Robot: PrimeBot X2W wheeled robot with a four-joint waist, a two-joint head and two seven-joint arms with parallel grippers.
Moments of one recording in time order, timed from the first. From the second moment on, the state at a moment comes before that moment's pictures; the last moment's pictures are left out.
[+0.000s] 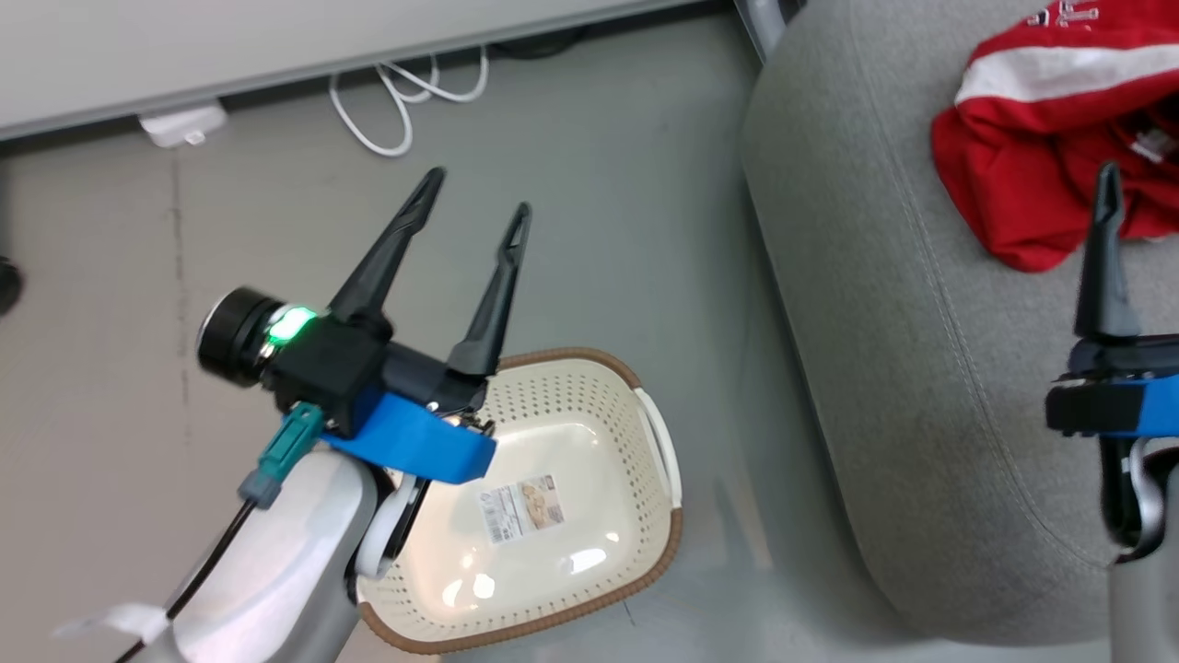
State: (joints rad) left arm -0.54 0.34 -0.63 0.12 -0.41 0.08 -0.26; right arm -0.38 -0.14 -0.22 0.12 -0.01 0.13 -0.26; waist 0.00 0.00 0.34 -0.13
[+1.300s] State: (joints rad) left arm -0.04 0.07 0.00 0.16 -0.15 -0.10 -0.26; right arm -0.05 -0.05 -0.09 0.12 0.07 0.13 -0.26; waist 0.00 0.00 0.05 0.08
